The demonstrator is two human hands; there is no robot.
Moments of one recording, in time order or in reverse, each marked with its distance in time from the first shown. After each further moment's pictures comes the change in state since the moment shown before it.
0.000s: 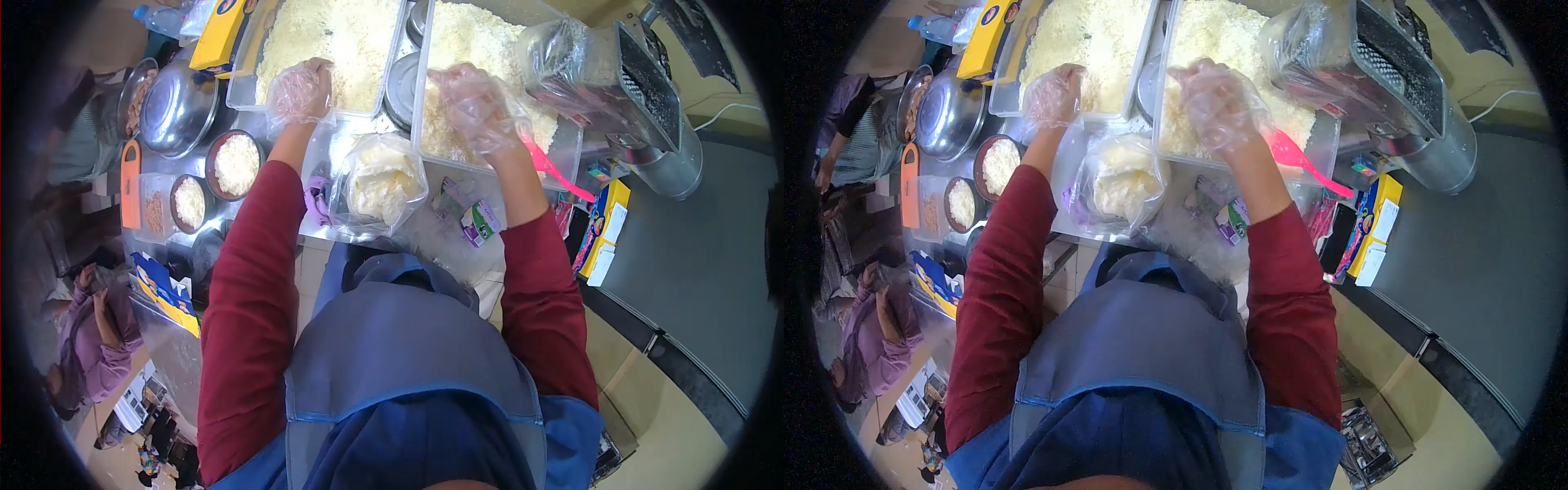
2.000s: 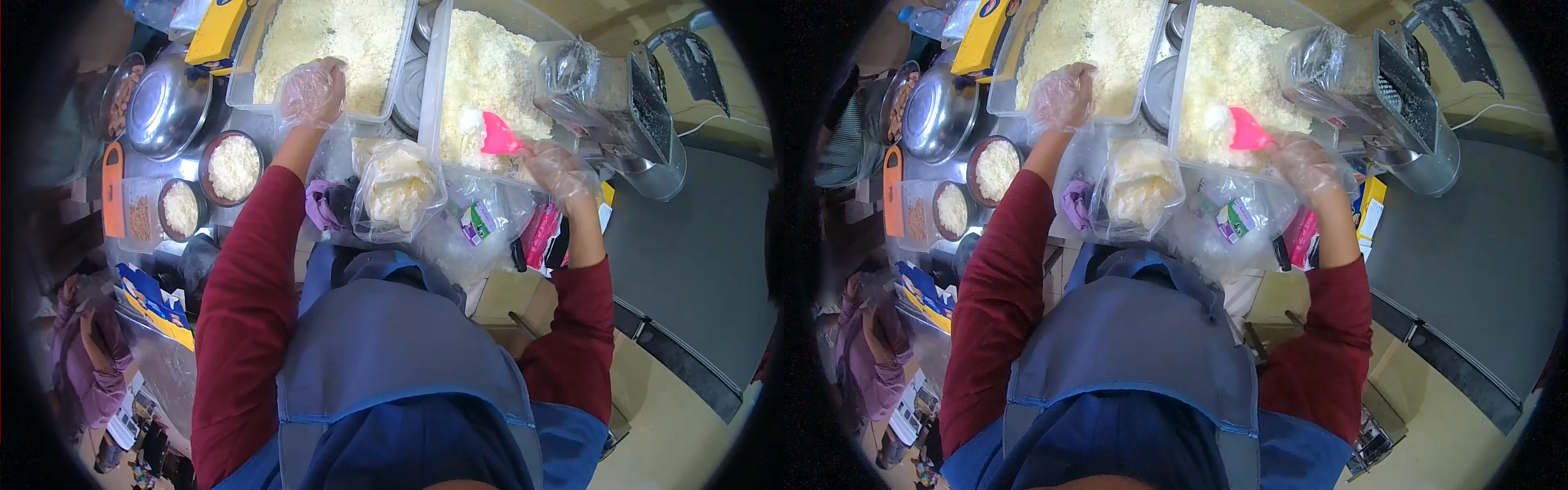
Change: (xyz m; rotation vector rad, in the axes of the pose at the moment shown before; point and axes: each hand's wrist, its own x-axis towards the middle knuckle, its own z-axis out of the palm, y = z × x) left_hand -0.001 0.002 -0.001 -0.078 -0.009 0.020; right_hand -0.046 -0.014 -0.097 -0.512 -0.571 0.617
